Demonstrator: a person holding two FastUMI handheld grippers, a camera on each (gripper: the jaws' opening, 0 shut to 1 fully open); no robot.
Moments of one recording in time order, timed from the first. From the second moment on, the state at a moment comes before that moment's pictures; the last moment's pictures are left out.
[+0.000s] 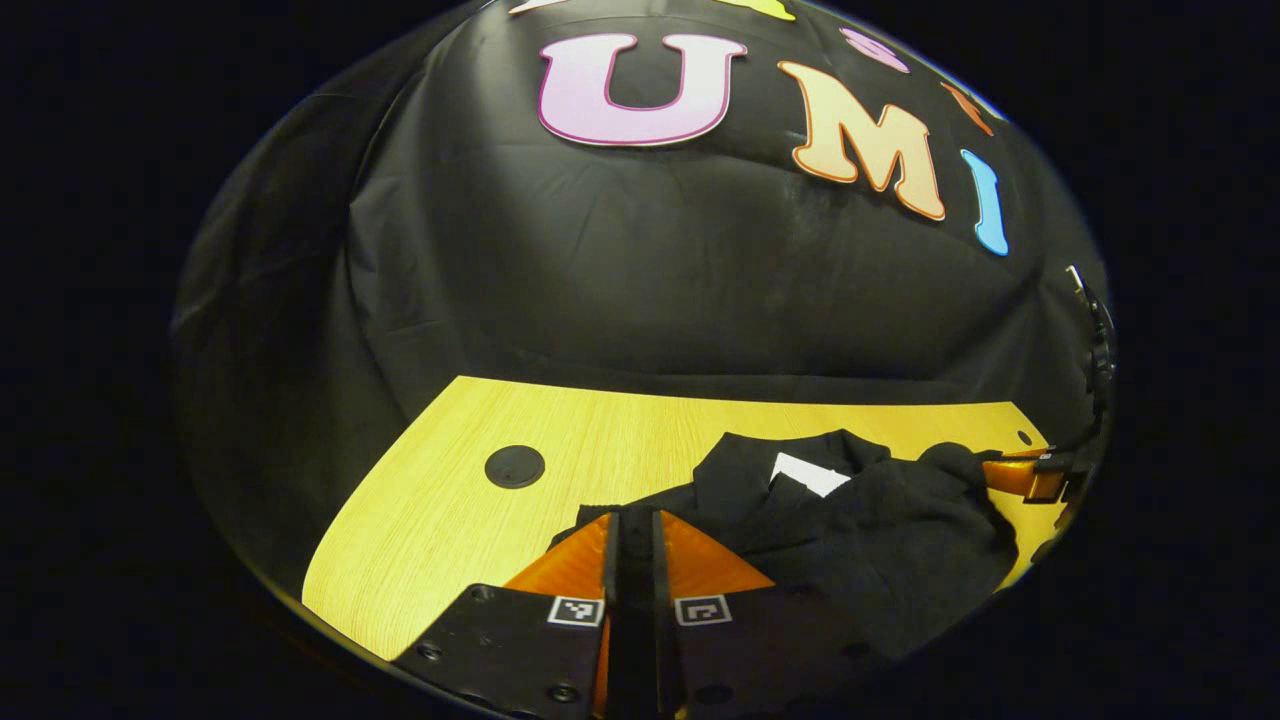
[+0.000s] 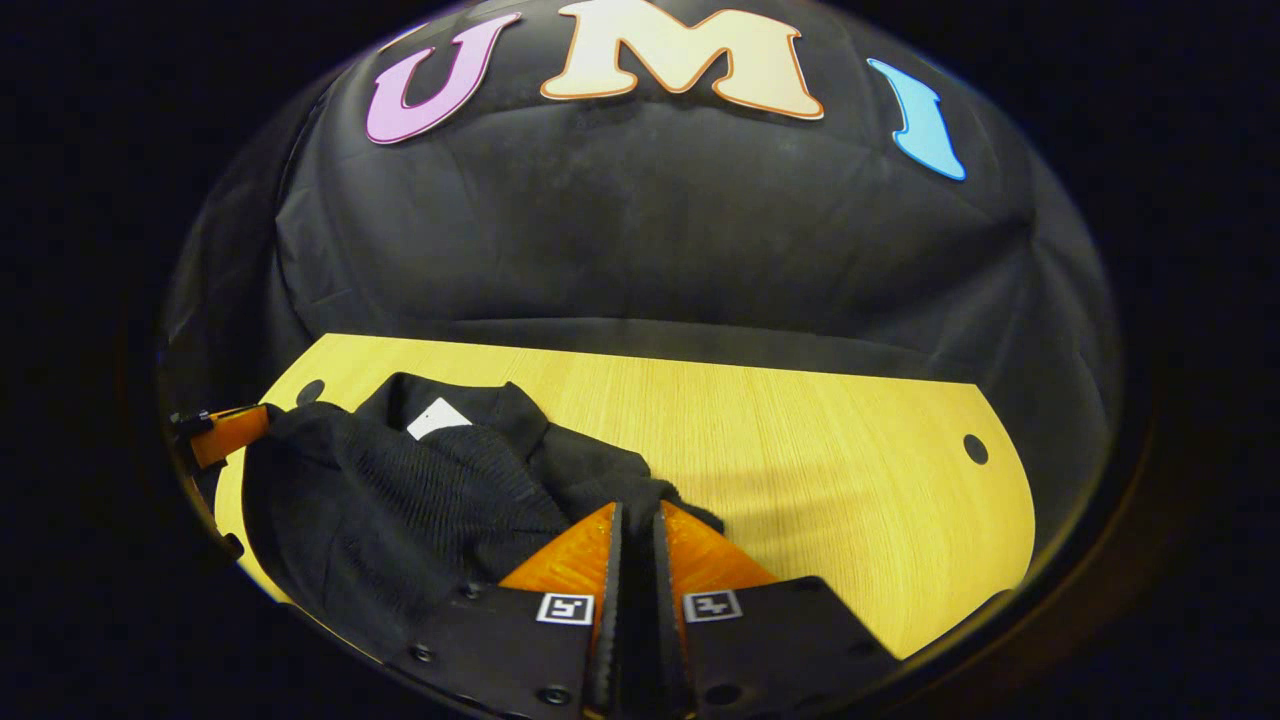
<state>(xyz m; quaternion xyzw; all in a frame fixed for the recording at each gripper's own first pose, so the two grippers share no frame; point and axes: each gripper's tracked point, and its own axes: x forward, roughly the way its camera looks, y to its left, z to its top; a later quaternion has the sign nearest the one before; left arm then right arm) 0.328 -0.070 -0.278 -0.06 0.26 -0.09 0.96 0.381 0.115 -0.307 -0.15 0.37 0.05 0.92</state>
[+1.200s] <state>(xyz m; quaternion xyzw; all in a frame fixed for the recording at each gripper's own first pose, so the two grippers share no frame) 0.158 -0.040 -0.093 -0.04 0.13 -0.08 0.99 0.181 0.111 -0.122 -0.09 0.22 0.12 0.96</state>
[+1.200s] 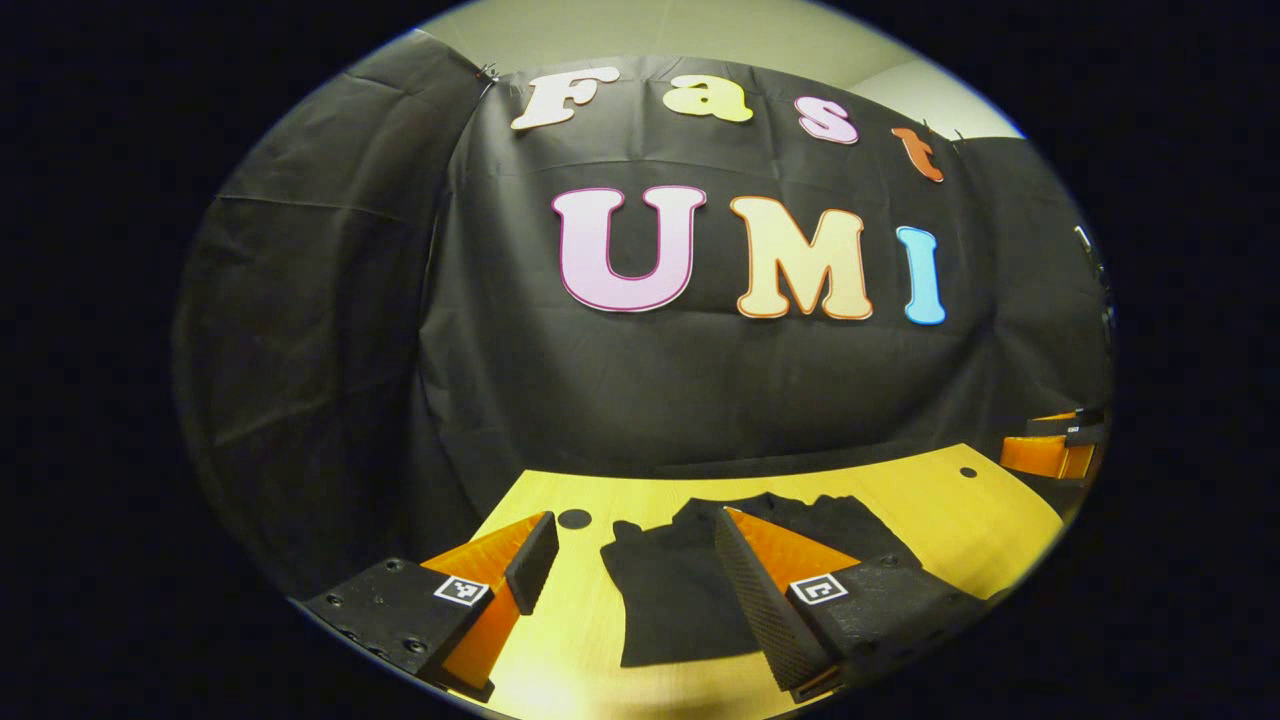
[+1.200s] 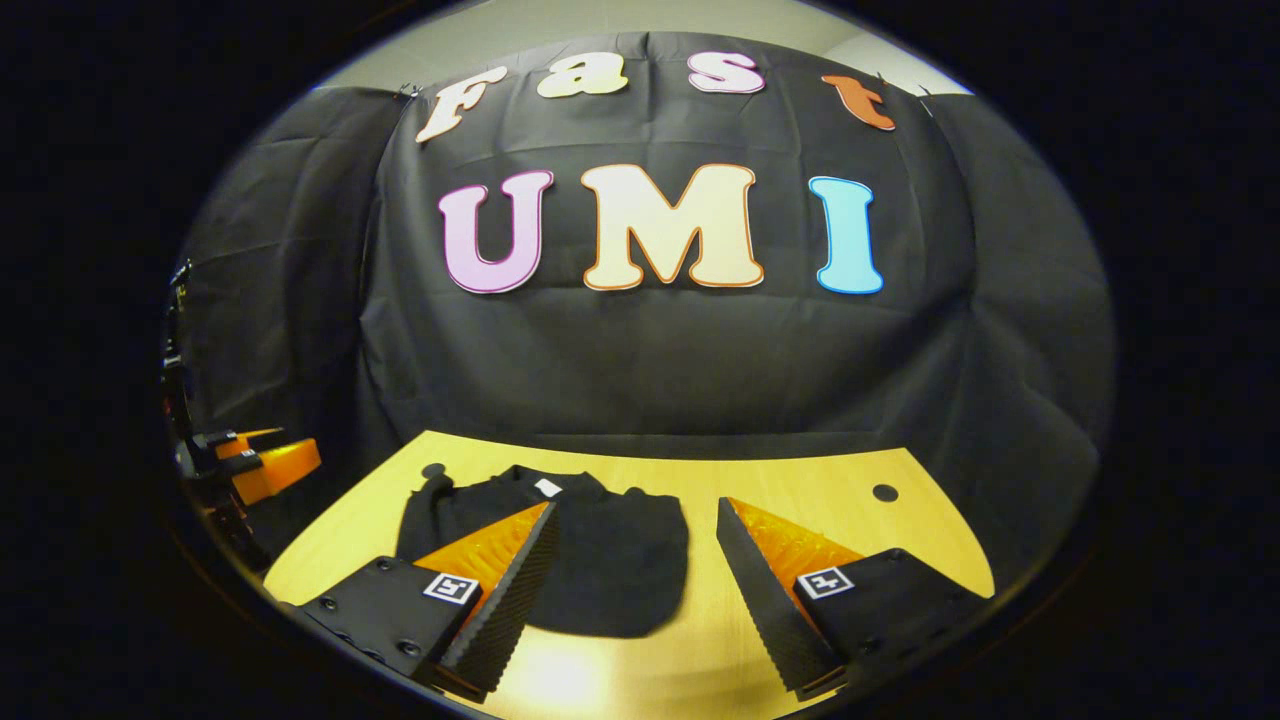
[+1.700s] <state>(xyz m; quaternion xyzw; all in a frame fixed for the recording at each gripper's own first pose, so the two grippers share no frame) 0.056 -0.022 -0.120 -0.03 0.18 -0.07 0.98 0.066 0.080 -0.171 -0.07 0.28 0.12 0.95</state>
